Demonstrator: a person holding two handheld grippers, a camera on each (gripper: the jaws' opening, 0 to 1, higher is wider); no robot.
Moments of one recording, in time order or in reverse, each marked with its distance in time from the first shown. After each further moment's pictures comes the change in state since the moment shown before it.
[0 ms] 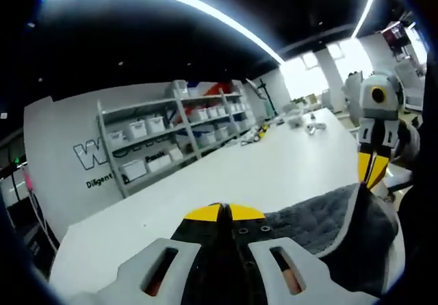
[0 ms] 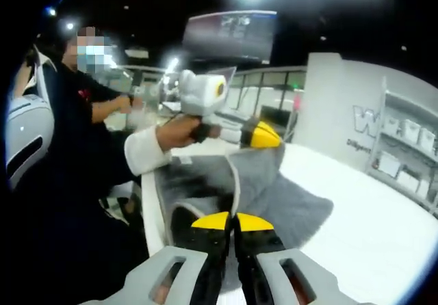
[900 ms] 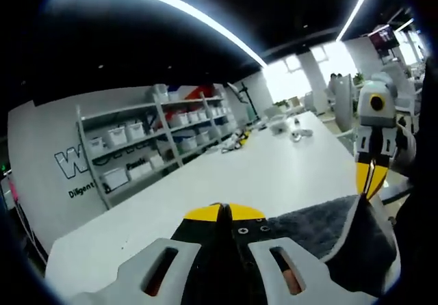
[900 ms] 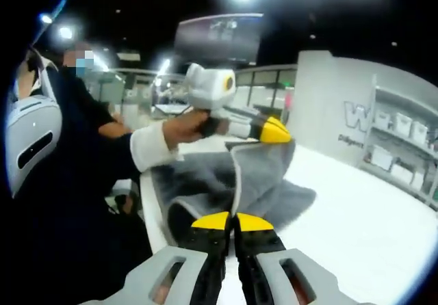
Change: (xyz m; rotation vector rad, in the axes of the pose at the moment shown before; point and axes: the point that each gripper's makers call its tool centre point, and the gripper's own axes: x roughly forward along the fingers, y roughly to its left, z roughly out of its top) left arm 0.055 -0.032 0.035 0.019 -0.023 -0.128; right arm -0.041 -0.022 -0.008 0.035 0.000 -0.044
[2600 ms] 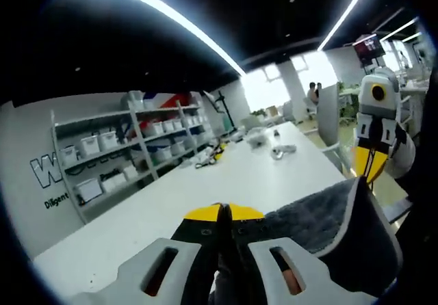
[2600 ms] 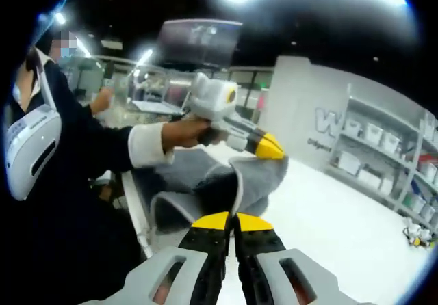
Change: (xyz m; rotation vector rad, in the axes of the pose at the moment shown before) left arm 0.090 -0.050 0.049 -0.005 -0.059 -0.163; right arm -0.089 -0.053 0.014 -0.065 0.026 -0.199
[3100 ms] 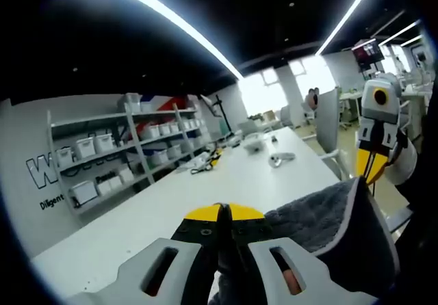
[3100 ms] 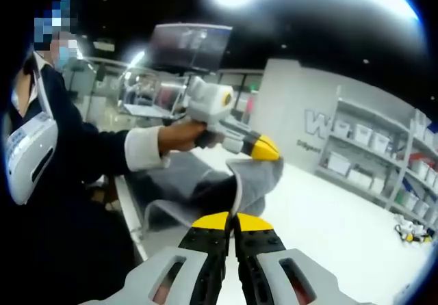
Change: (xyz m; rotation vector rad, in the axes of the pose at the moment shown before) left arm 0.023 -0.002 0.013 -0.013 -0.025 -0.022; right arm -0.018 -0.021 0.001 0.011 -0.018 -0.066
